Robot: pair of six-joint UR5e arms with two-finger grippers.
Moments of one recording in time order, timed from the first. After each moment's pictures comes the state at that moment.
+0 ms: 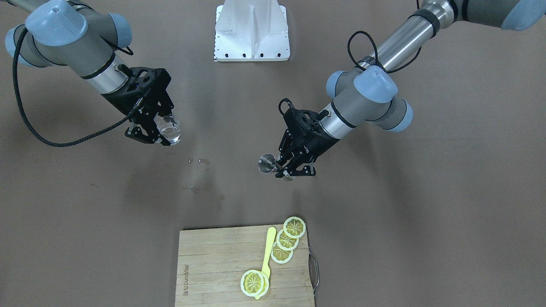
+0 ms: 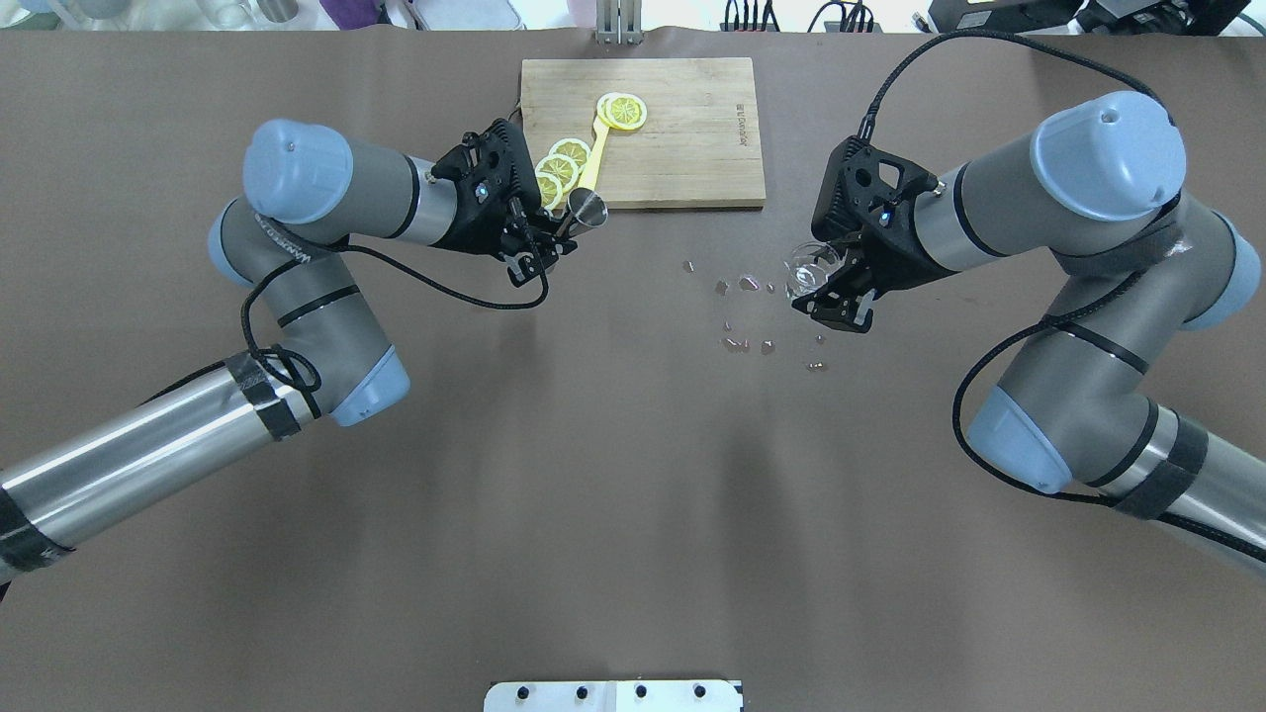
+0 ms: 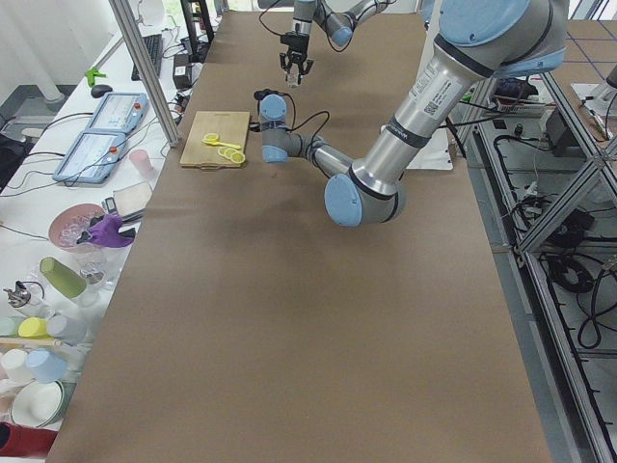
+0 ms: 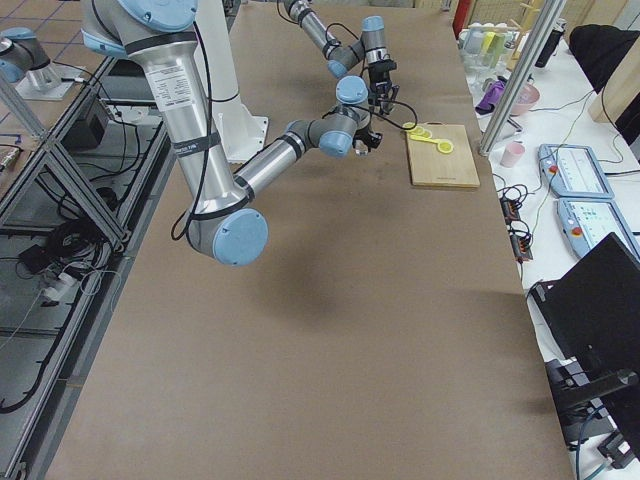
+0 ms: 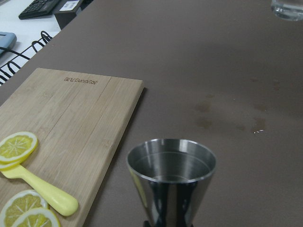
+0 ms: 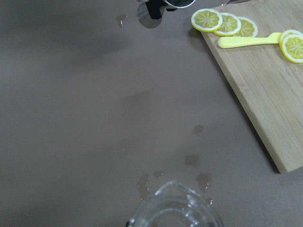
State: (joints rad) left arm -0.73 -2.32 -1.21 -2.63 -2.07 -0.01; right arm 0.77 -1.21 1.84 -1.12 2.08 -0.04
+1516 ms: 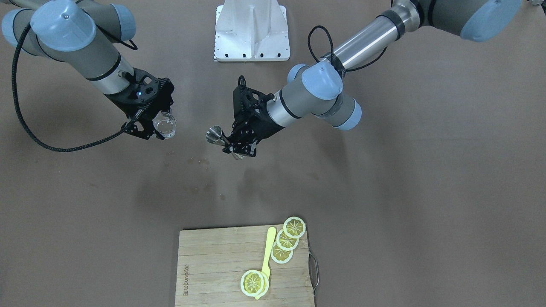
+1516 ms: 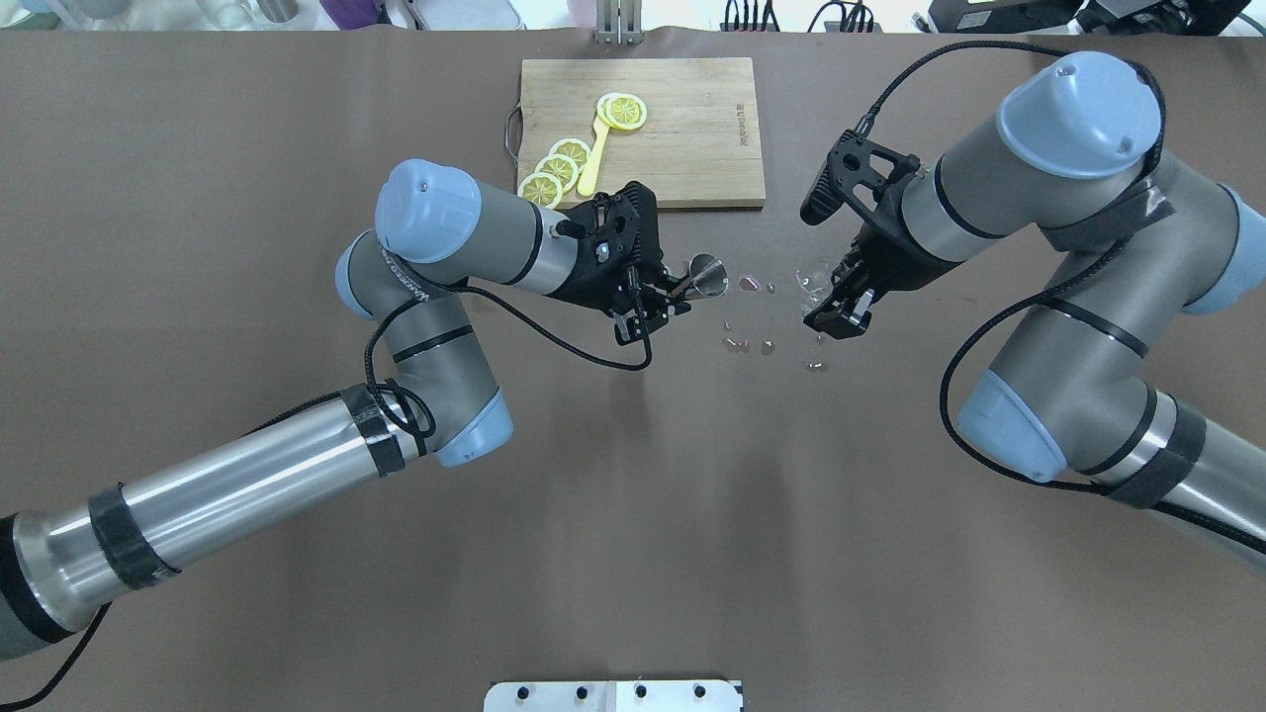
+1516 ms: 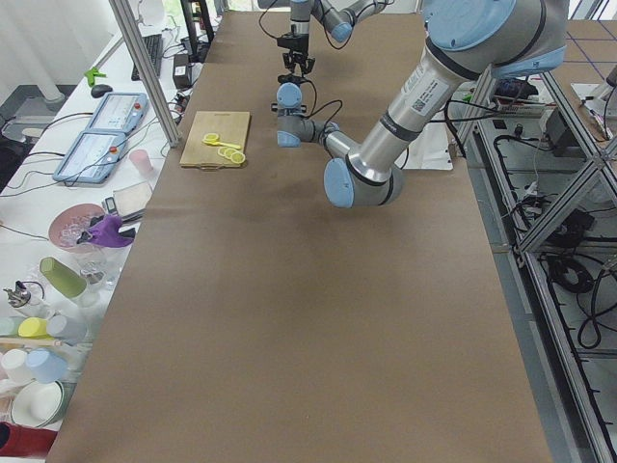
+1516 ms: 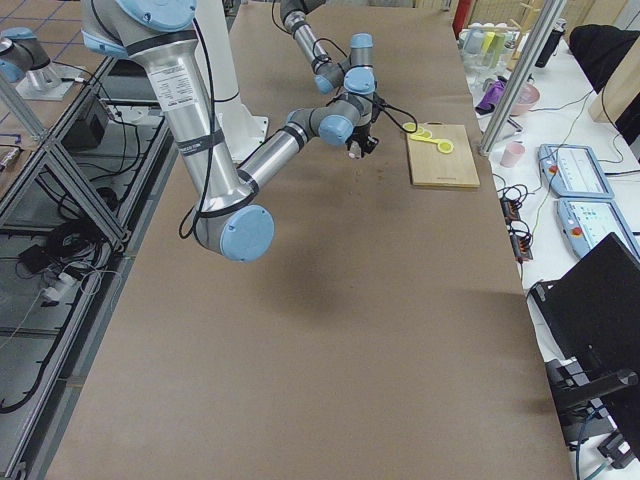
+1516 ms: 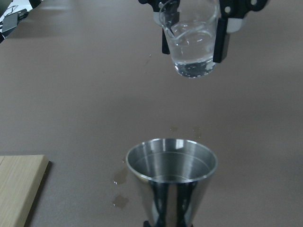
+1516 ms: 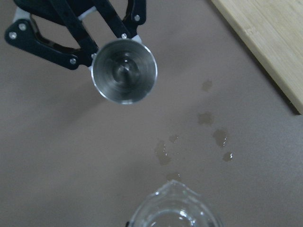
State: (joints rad) left arm -0.59 -2.43 -1.13 -2.73 -2.04 0.03; right arm 0.78 -1.16 1.86 -1.39 2.18 0.04
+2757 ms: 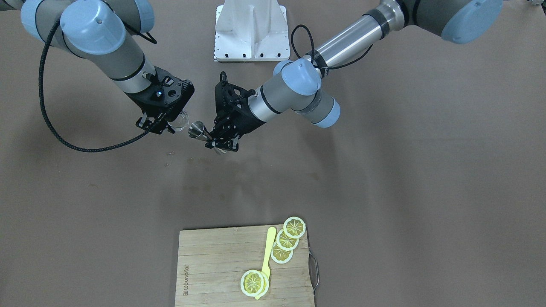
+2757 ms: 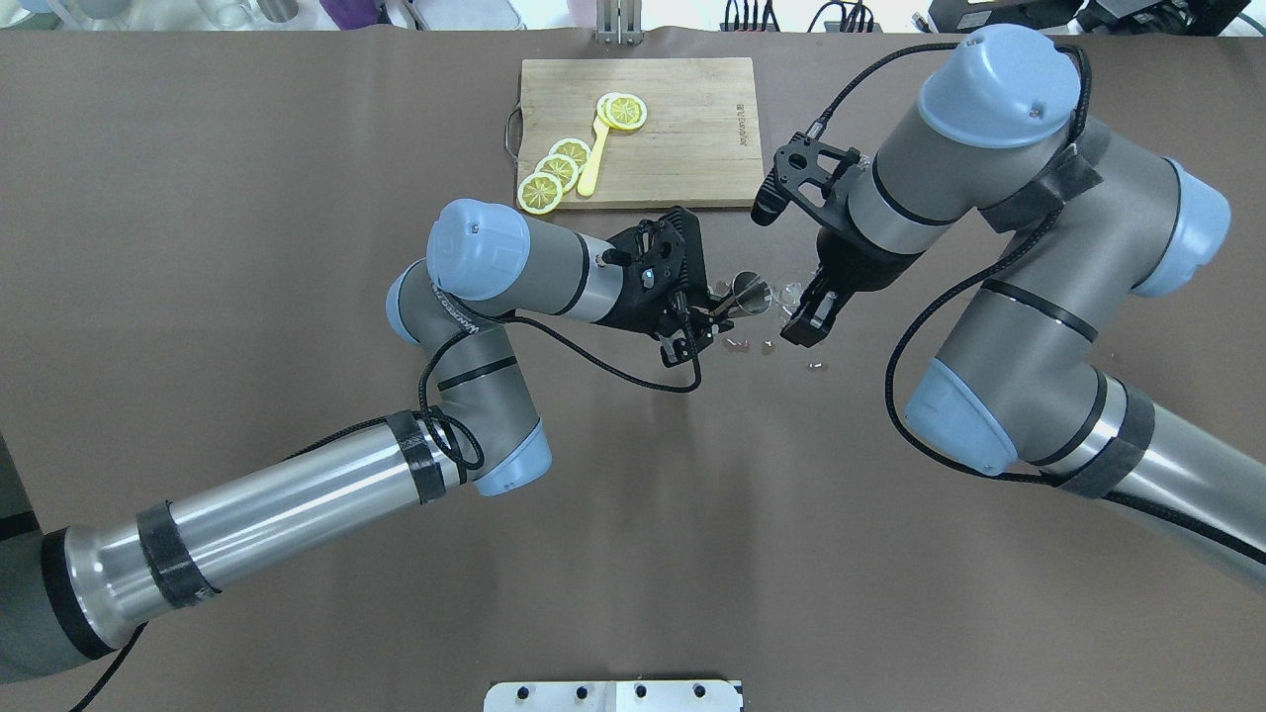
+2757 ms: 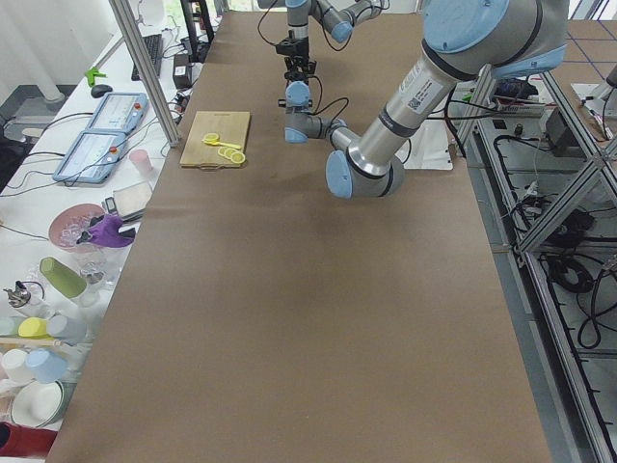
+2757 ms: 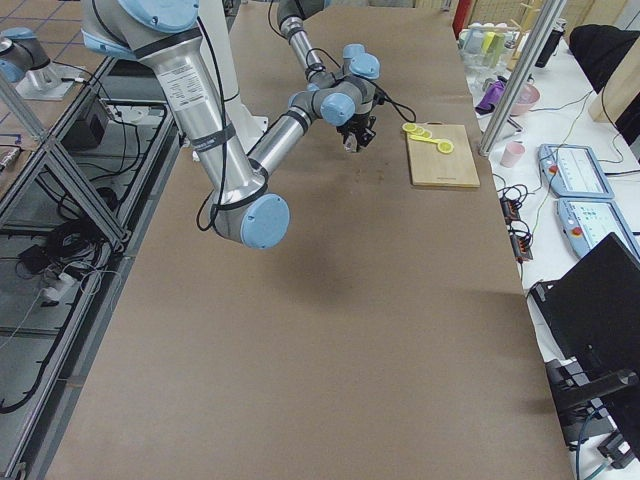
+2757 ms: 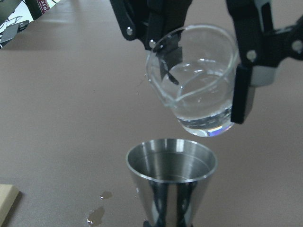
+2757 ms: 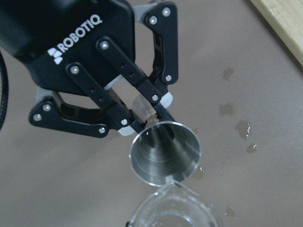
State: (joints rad) left arm -0.54 -2.49 -1.08 -2.78 -1.98 -0.02; right arm 0.76 -1.06 1.86 -1.62 2.18 0.02
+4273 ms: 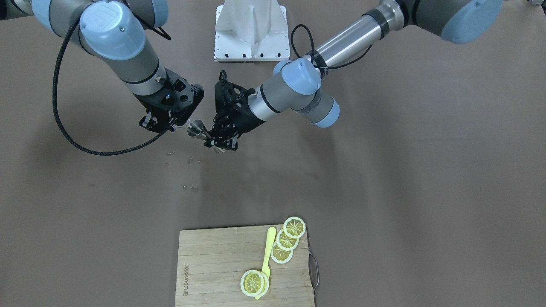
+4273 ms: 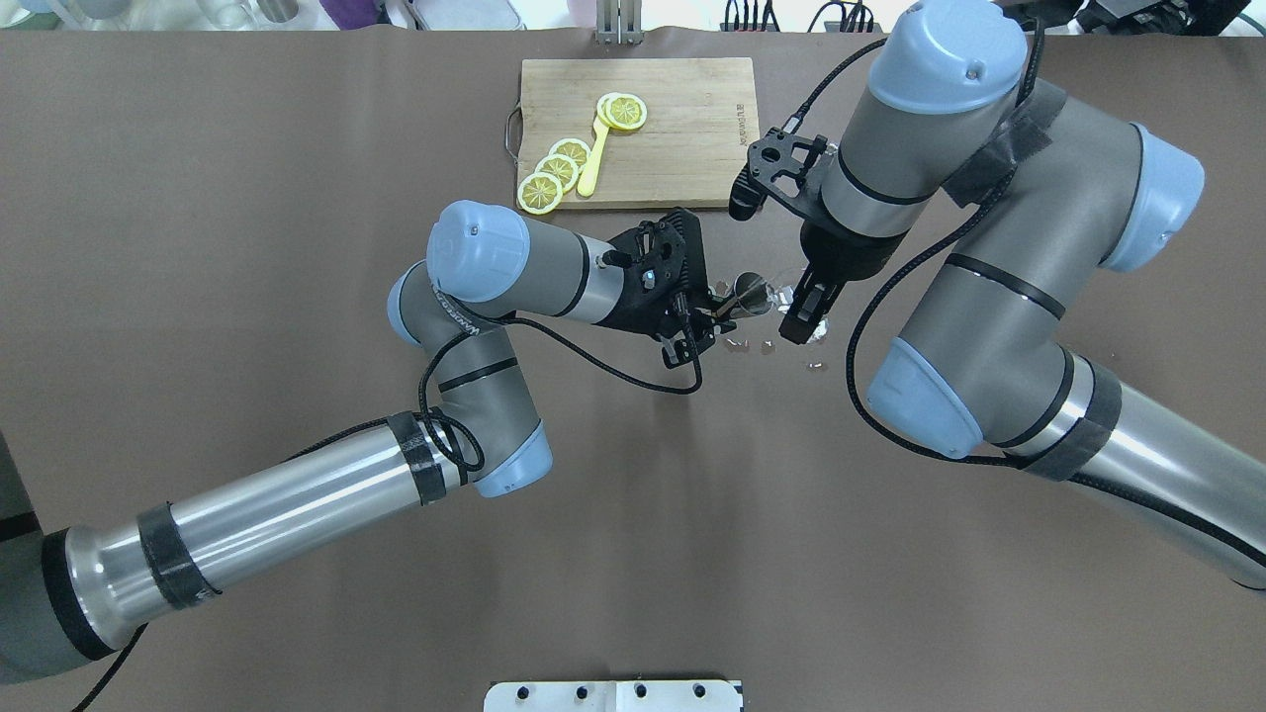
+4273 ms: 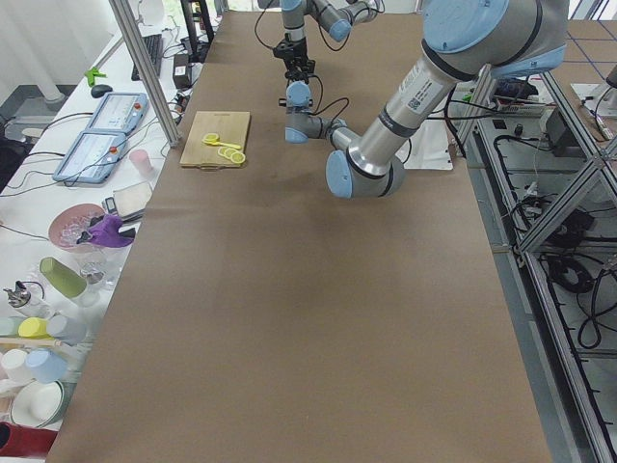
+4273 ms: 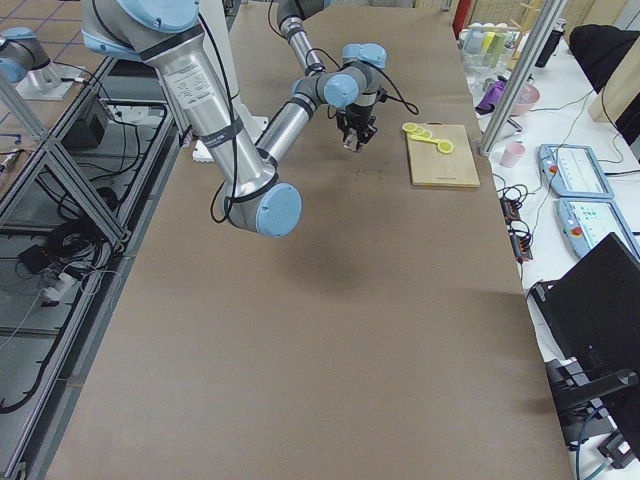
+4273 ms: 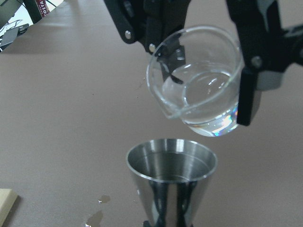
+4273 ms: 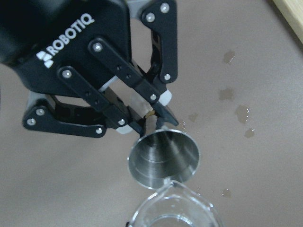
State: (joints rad) left arm -0.54 -2.49 -1.08 -2.79 -1.98 -0.02; right arm 0.76 -0.95 1.83 -1.86 2.18 -0.06
